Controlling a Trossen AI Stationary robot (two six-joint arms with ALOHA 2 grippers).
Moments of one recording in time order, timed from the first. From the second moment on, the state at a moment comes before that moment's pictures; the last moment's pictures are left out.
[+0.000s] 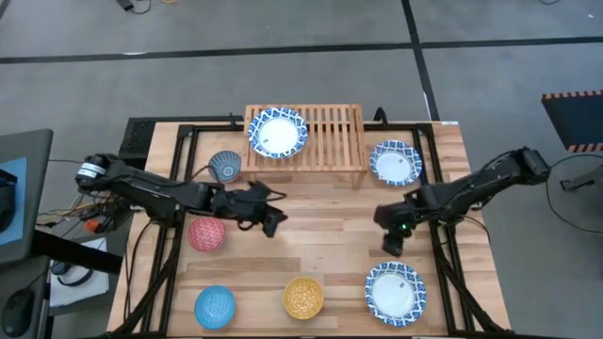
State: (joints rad) left arm -0.18 1.31 0.88 -0.11 -0.24 -0.95; right arm 0.29 1.11 0.67 -0.75 -0.23 0.81
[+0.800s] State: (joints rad) left arm -0.18 1.47 0.90 0.05 -0.12 -1.01; right arm 0.53 1.33 0.59 -0.54 -0.30 0.81
